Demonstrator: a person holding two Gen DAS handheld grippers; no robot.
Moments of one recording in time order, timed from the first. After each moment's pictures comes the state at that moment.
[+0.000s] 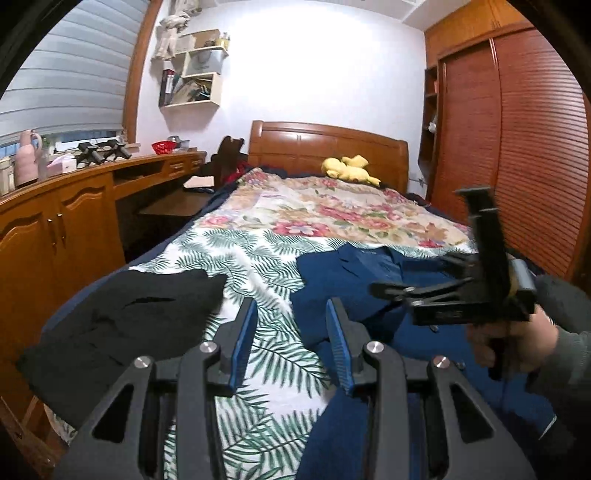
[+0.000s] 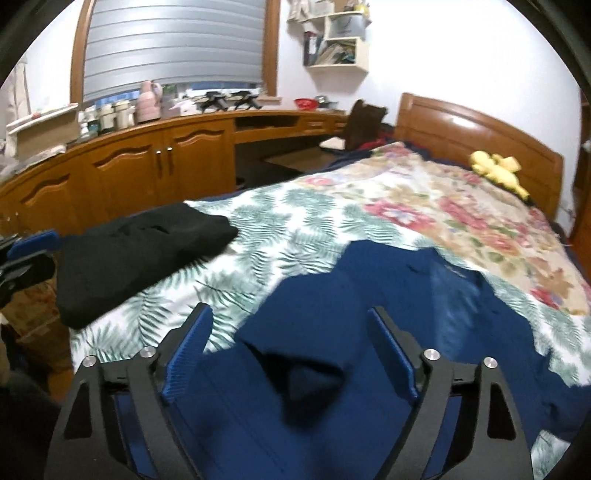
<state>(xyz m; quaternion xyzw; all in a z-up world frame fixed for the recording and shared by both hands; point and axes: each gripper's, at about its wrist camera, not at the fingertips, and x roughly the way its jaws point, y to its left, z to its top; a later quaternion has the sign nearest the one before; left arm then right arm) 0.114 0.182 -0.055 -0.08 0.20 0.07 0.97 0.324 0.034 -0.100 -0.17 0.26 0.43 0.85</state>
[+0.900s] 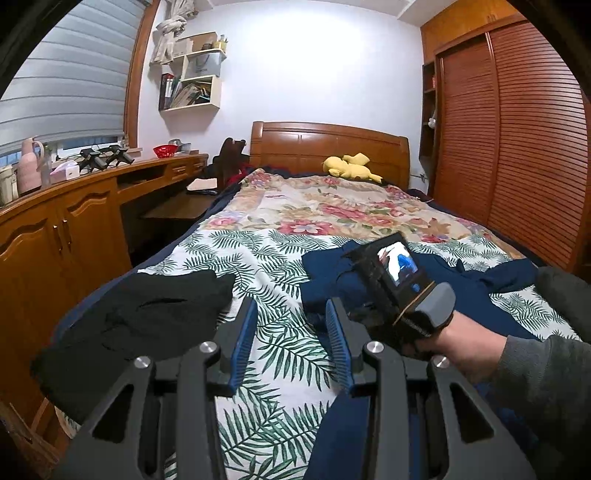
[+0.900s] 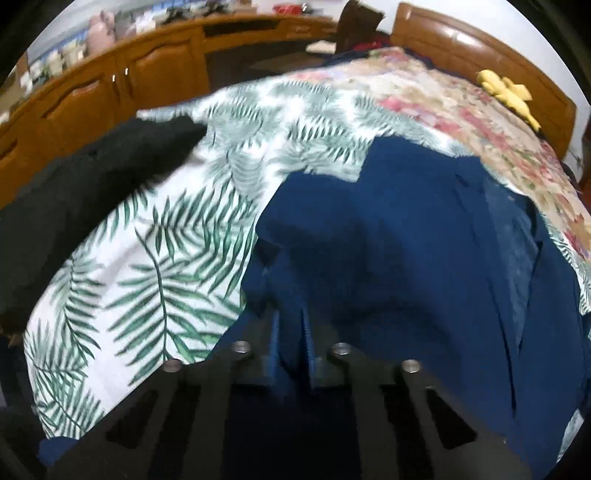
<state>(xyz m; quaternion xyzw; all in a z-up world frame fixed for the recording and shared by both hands) 0.110 0.179 -0.052 -0.06 0.20 0.07 0.97 0.372 0.088 -0.186 -0.19 0.40 0.35 0.82</state>
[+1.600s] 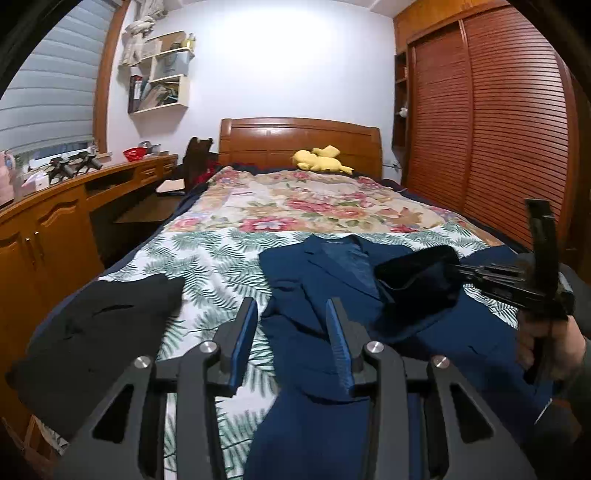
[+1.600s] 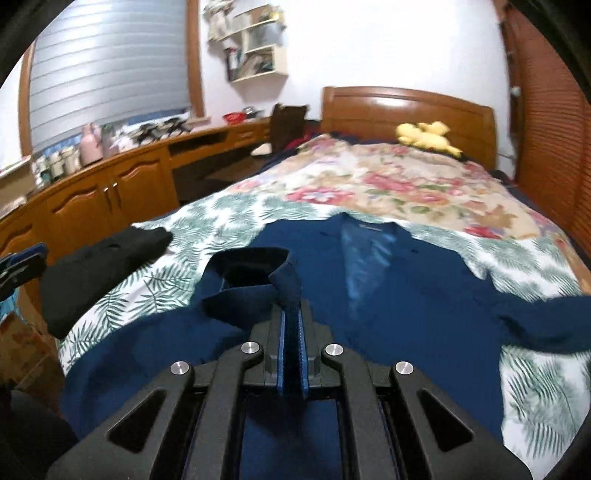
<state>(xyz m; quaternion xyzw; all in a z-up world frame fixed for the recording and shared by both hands) 0.137 0.121 -0.049 -0.04 0.21 0.02 0.98 0.301 -0.140 -0.092 -0.06 0.26 0.31 0.91</state>
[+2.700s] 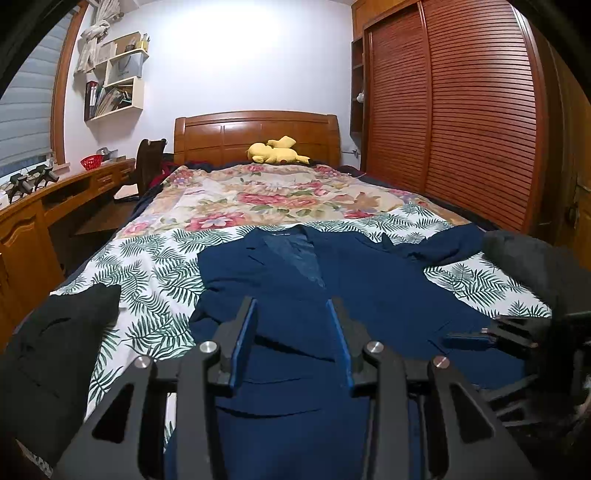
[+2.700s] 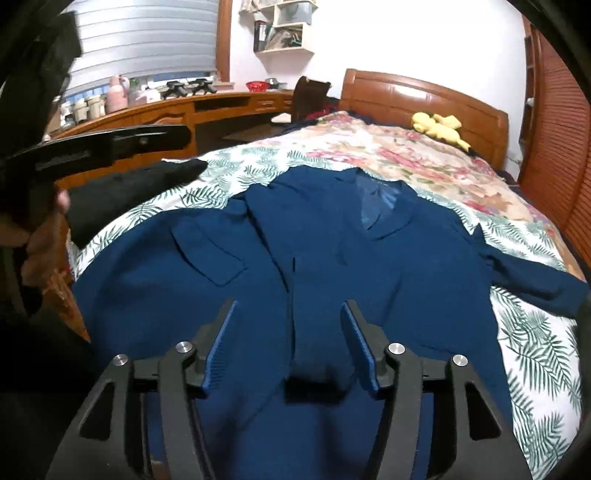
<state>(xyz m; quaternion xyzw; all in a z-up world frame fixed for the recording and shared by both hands) 0.163 0.049 -0.052 -0.02 0.23 -0.05 0.97 0.218 -0.147 -0.147 -0.16 0.29 0.32 0.89</state>
